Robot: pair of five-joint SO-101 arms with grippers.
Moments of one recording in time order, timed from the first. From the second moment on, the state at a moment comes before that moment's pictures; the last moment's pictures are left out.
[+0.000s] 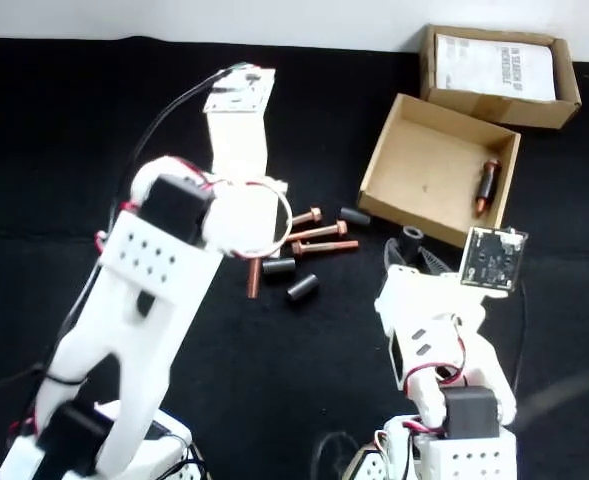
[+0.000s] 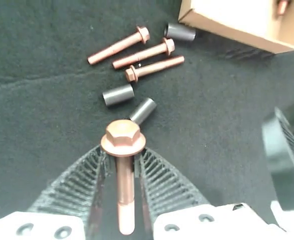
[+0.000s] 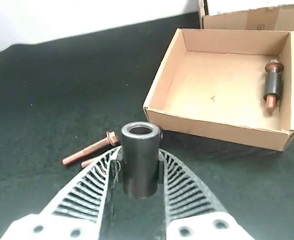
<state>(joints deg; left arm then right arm) 22.5 -20.2 -1.2 89.2 24.8 -10.5 -85.8 70.6 48.4 -13.4</state>
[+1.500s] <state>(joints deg) 37.4 -32.2 42.3 4.8 25.1 -10.5 -103.2 95.9 30.4 -3.1</state>
